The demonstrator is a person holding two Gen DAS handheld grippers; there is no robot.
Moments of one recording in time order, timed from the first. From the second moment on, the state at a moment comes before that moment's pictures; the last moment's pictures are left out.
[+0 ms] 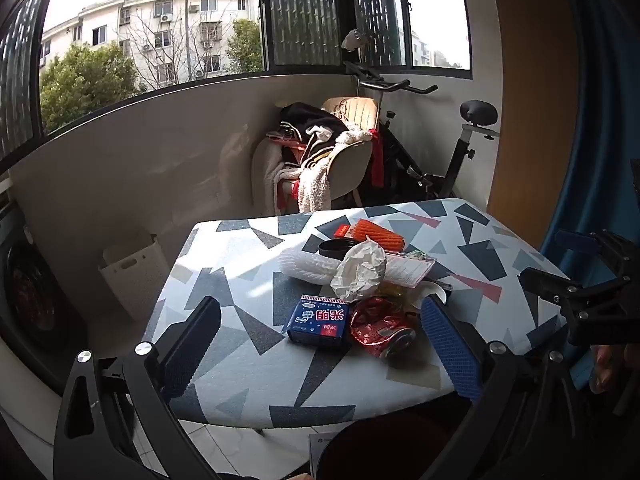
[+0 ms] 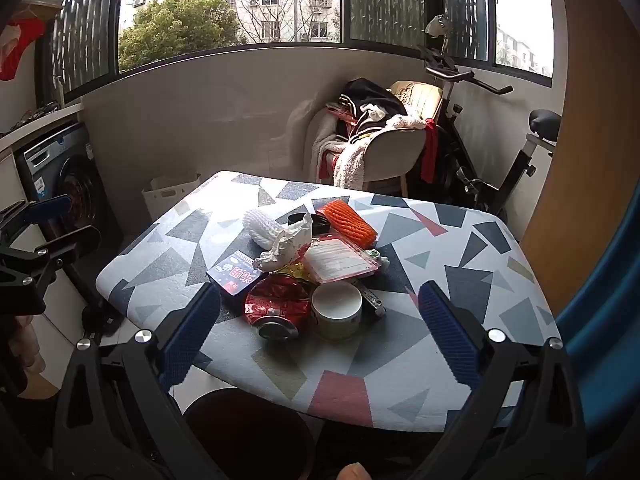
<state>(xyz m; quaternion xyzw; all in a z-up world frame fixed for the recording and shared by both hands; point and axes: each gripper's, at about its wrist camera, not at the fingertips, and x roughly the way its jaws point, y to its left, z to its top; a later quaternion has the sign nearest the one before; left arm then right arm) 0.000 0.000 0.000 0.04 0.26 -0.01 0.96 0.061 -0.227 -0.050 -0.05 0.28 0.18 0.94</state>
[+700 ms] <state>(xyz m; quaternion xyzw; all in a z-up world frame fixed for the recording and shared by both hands) -0.001 0.000 0.000 0.04 0.26 -0.01 0.96 0.061 -0.227 -0.050 -0.05 0.28 0.18 0.94</state>
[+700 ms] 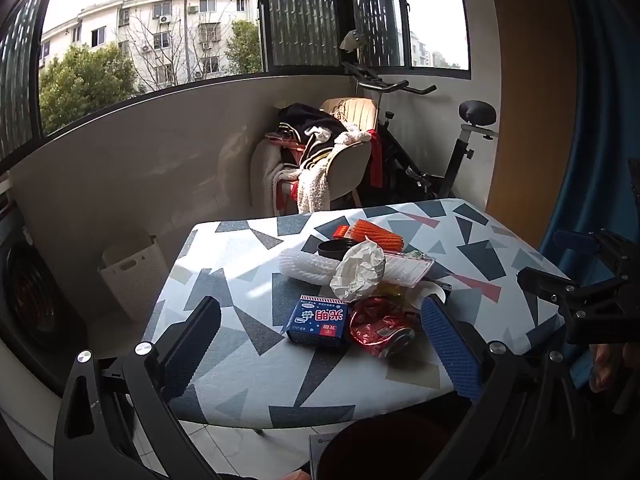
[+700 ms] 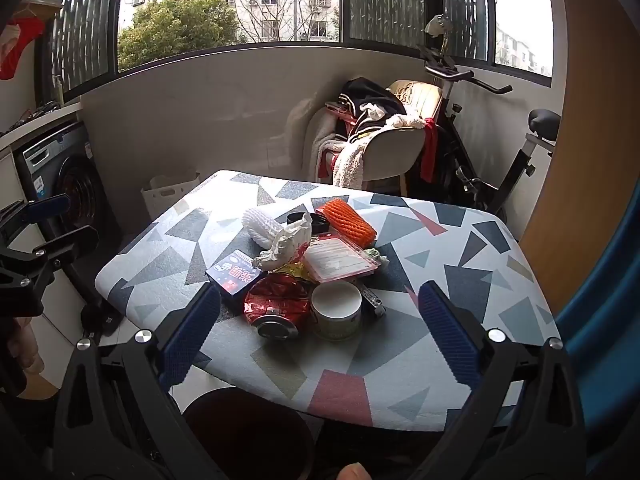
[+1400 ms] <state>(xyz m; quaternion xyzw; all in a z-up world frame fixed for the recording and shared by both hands) -0.002 0.000 0.000 0.04 0.26 -0.01 0.96 0.061 -0.227 -0.051 -0.05 0.28 0.18 0.94</state>
